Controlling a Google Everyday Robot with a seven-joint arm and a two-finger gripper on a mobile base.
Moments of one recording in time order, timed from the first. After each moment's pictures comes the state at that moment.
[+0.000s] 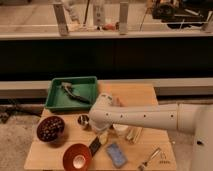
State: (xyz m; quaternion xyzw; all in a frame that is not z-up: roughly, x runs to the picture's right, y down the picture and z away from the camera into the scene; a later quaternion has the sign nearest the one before) arm -0.041 0.231 0.780 -0.28 -0.15 -0.25 0.91
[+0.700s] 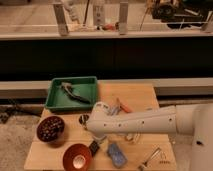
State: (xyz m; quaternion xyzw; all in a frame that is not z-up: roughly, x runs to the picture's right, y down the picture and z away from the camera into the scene) arm -0.040 0.265 0.777 -0.28 -0.14 -0.30 0.90
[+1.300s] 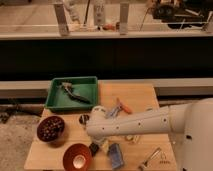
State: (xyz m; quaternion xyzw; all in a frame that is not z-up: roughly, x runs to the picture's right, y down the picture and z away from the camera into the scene) arm -0.040 0.283 0.797 -0.29 -0.15 -0.36 0.87
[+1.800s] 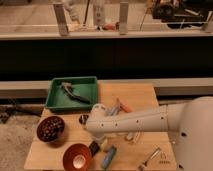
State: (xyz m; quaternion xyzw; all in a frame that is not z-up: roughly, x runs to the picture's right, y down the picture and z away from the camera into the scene) arm -0.037 0.280 0.804 -0.30 -0.14 -0.33 0.88
